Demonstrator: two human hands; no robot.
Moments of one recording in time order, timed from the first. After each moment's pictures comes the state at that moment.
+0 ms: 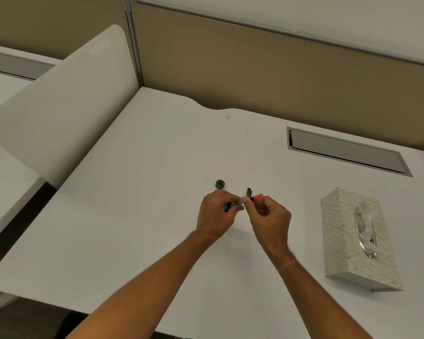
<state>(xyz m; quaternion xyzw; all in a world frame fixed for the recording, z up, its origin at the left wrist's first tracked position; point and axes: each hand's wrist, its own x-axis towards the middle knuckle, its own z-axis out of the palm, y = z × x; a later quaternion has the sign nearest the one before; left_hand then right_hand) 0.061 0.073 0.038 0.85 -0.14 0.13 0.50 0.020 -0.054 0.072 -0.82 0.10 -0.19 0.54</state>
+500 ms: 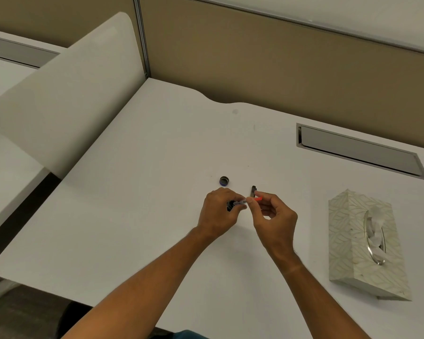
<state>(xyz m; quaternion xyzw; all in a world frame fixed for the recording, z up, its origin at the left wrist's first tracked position) 0.065 0.070 0.034 0.86 -0.14 0.11 0.47 0.022 -0.061 0.066 -0.83 0.06 -0.20 0.52</state>
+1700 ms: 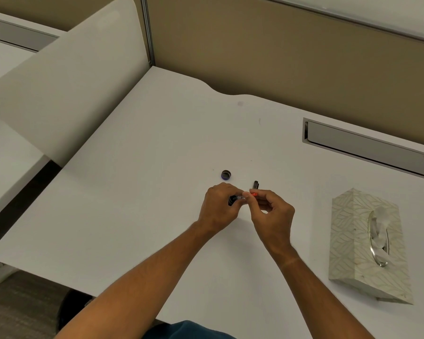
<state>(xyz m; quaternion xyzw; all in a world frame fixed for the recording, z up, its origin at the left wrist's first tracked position) 0.068 0.067 0.024 0.86 -0.14 0.13 0.47 0.032 -0.063 0.054 -0.84 0.01 -0.20 0.50</state>
